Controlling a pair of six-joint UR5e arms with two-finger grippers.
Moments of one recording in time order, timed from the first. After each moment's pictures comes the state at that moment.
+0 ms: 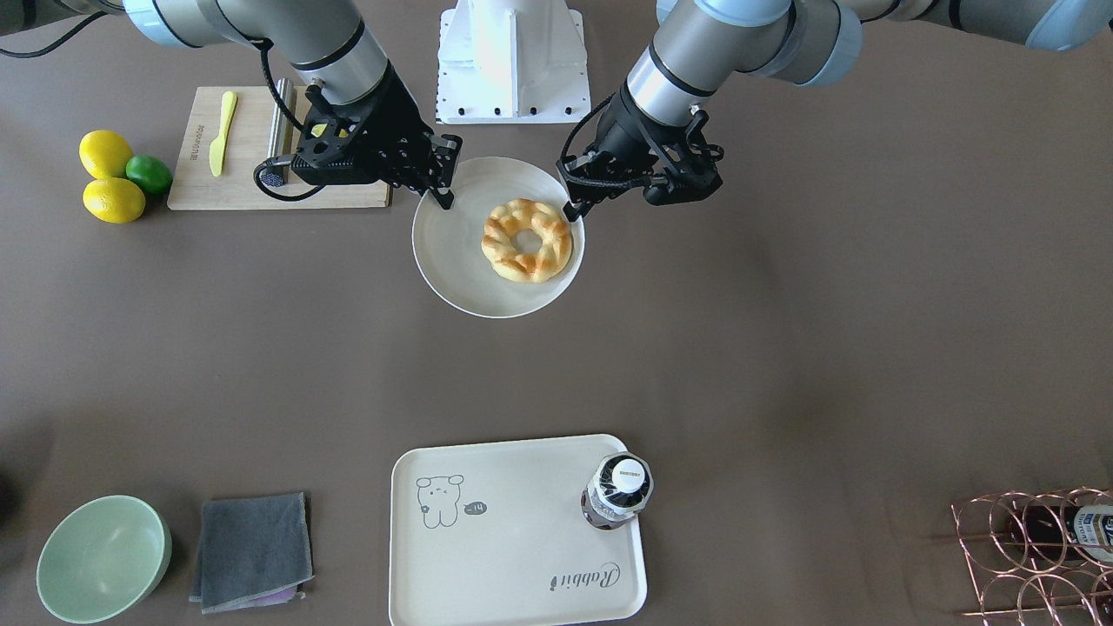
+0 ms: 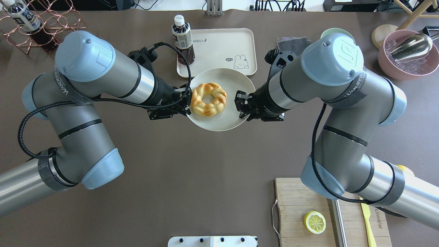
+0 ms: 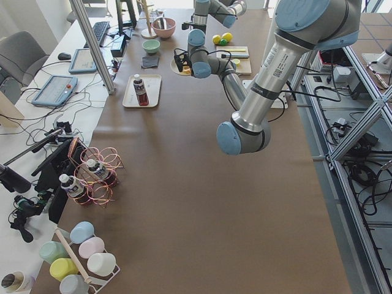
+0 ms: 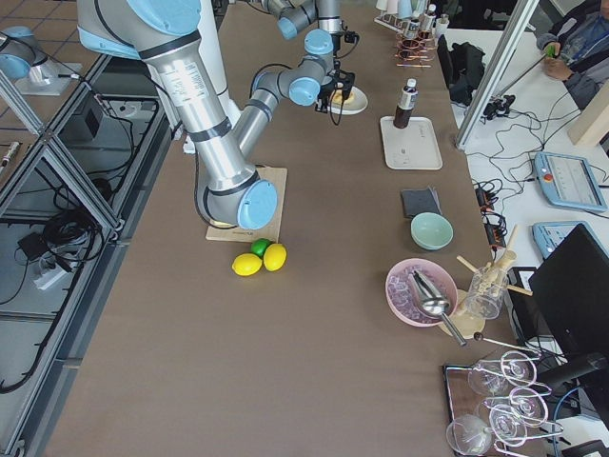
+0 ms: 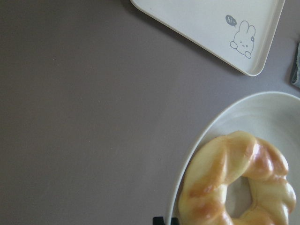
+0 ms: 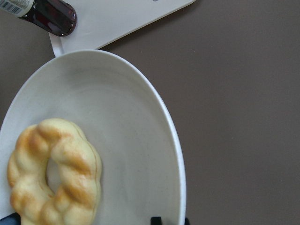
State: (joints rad) left arm -0.65 -2.16 -1.85 -1.88 -2.06 -1.71; right arm 0.63 -1.02 1.96 -1.45 2.02 1.53
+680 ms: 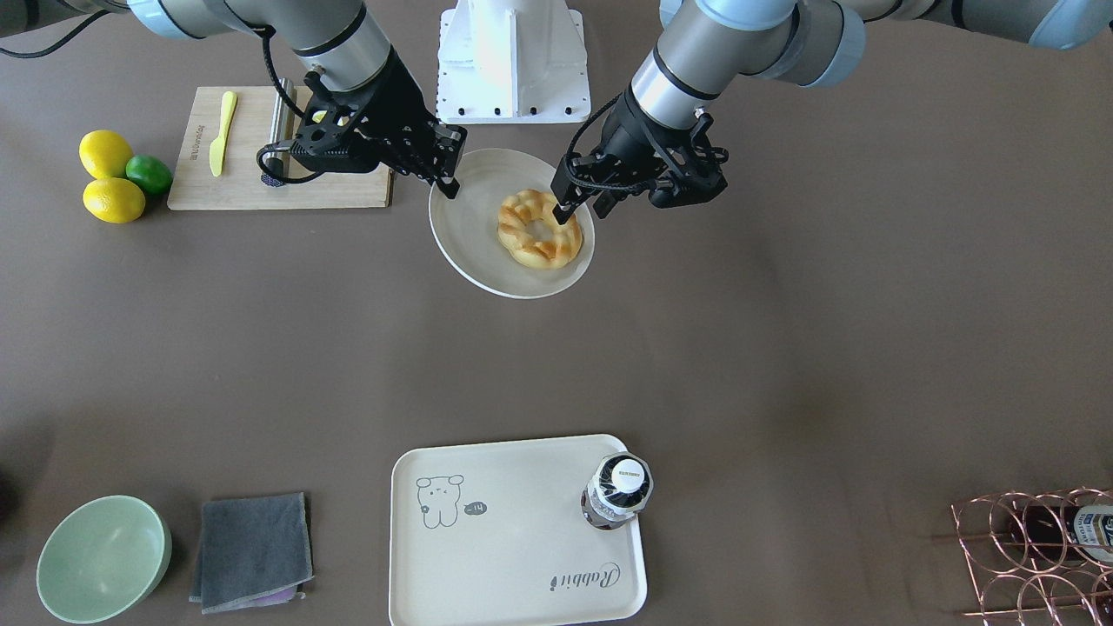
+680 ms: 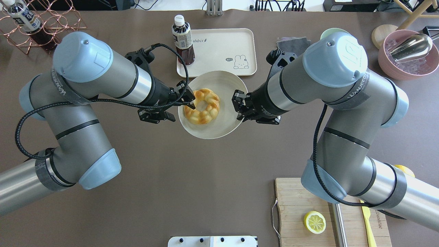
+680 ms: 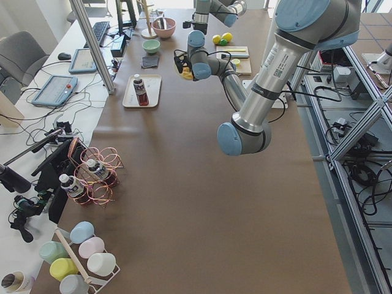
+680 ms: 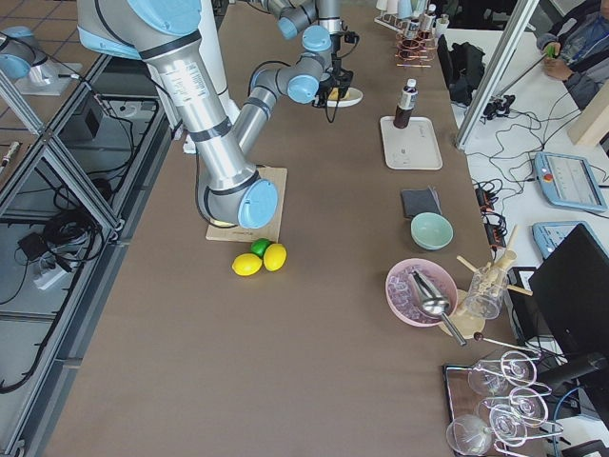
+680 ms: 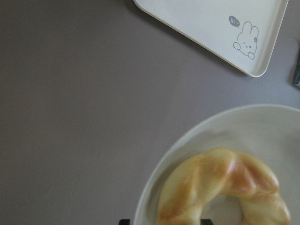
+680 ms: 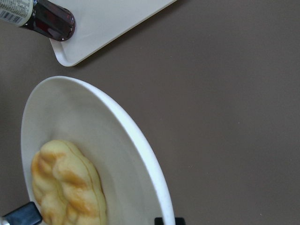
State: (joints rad) left arm -0.65 -2.15 -1.85 -1.87 -2.06 -1.71; right arm 0.62 -1.02 1.98 -1.44 2.03 1.64
